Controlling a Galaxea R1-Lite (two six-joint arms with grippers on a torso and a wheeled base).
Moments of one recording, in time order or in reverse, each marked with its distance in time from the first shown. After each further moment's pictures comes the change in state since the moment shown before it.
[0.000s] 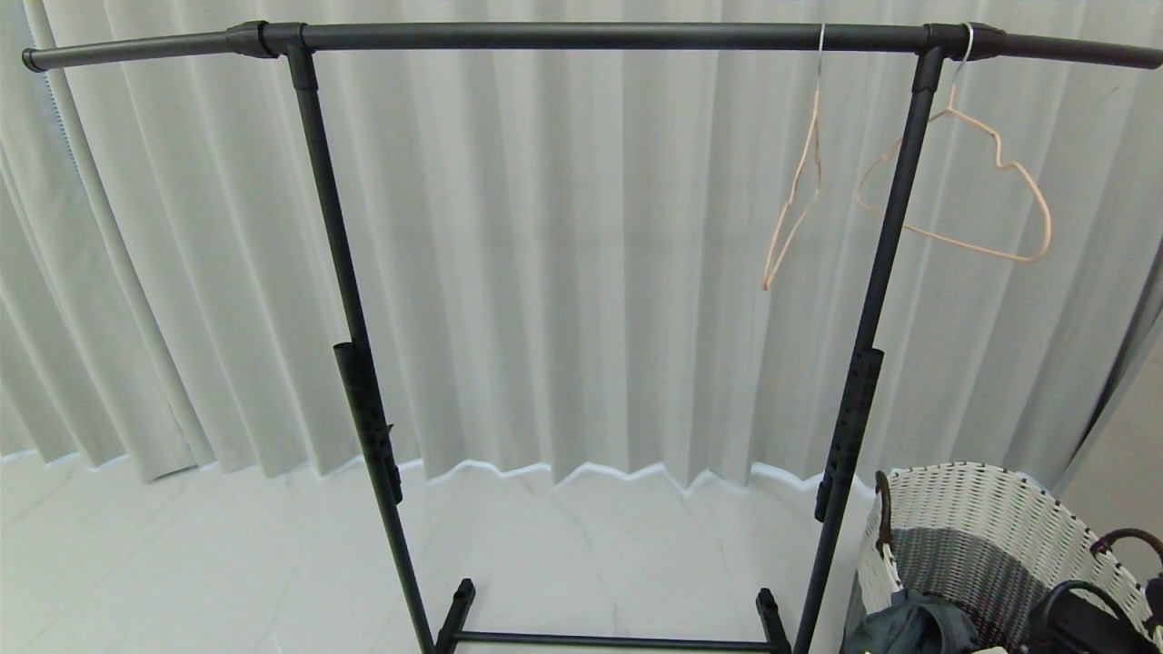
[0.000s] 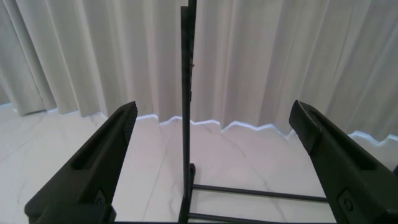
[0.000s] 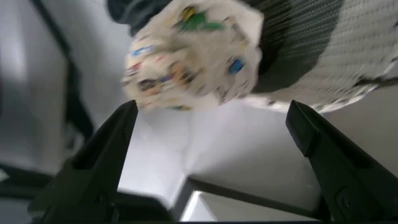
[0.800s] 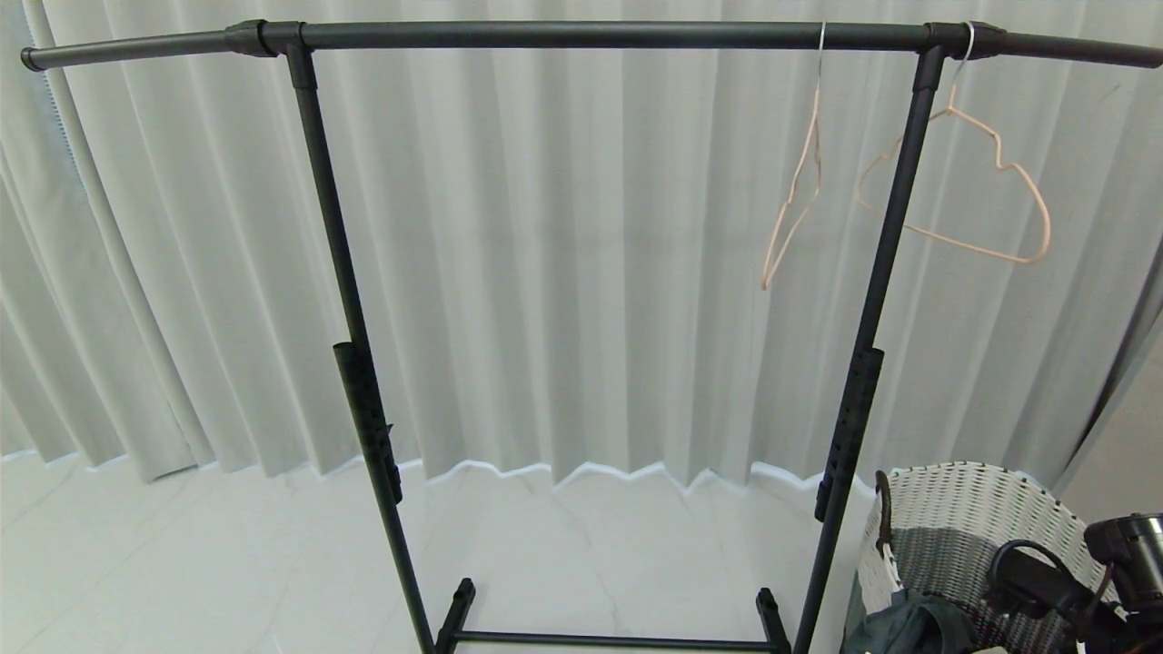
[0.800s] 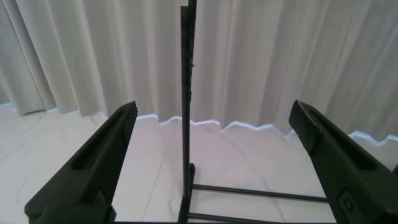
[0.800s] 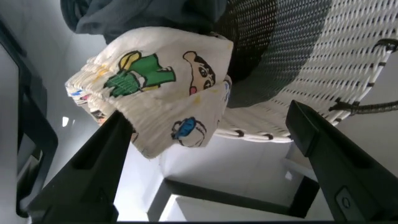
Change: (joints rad) left arm 0.000 0.000 0.000 0.000 0.000 -0.002; right arm -0.093 0.289 -0.101 -0.165 -0.009 -0.136
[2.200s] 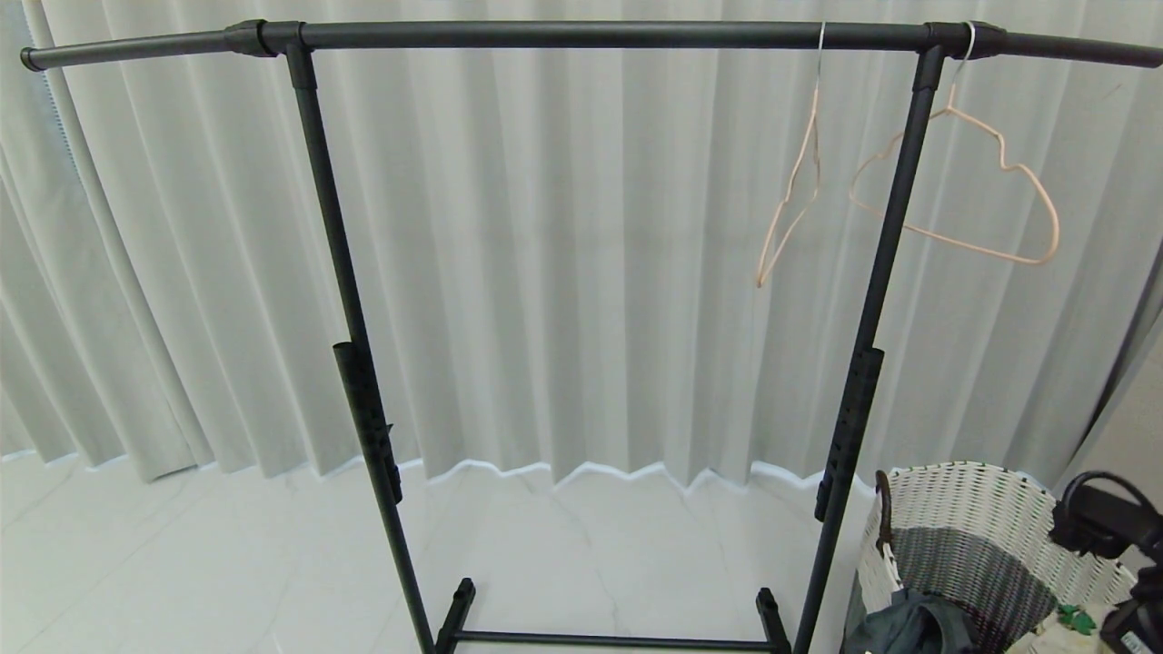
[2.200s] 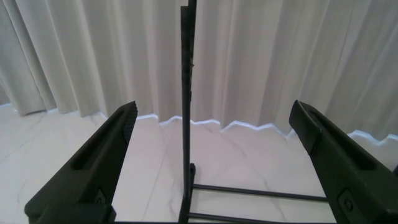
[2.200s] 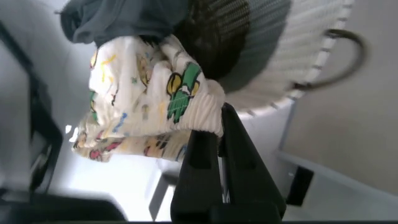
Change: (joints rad) left arm 0.000 0.000 0.000 0.000 0.000 0.003; right arm -0.064 -0.347 -0.335 0.629 0.018 0.008
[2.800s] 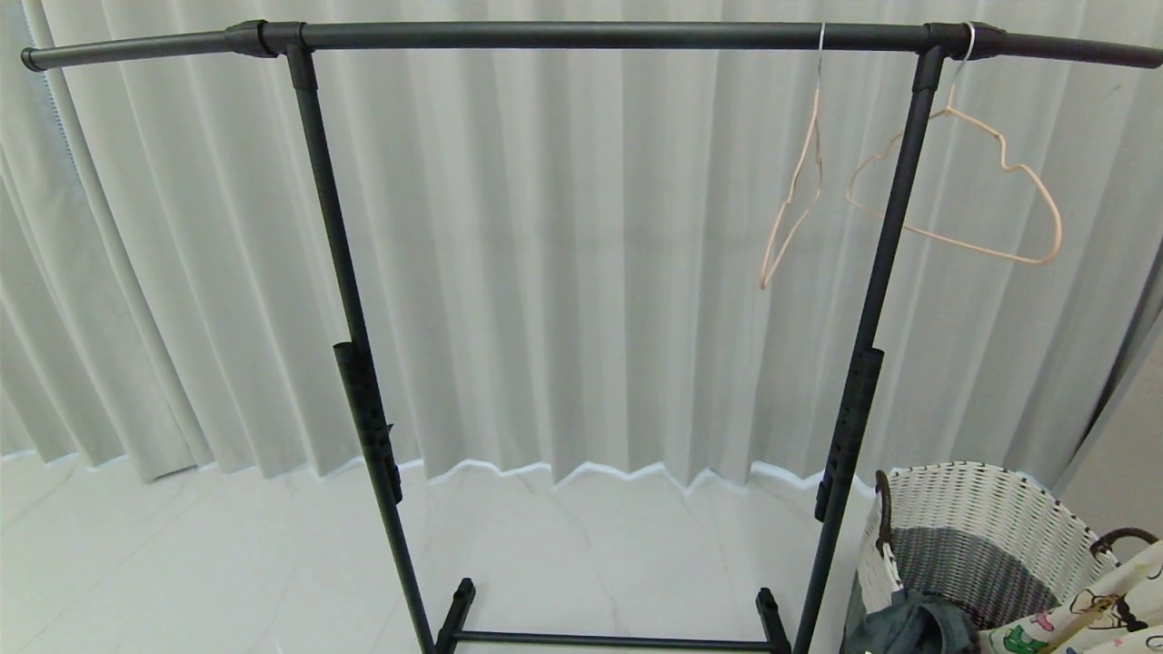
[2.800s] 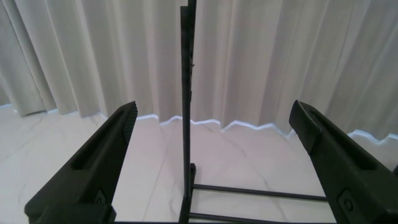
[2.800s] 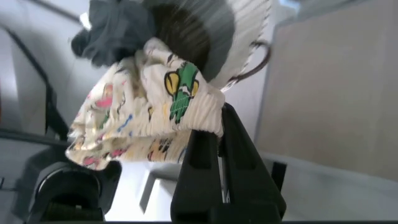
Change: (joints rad) left arm 0.000 0.000 0.000 0.000 -0.002 0.003; right arm -0.013 -0.245 -0.687 0.764 0.020 0.001
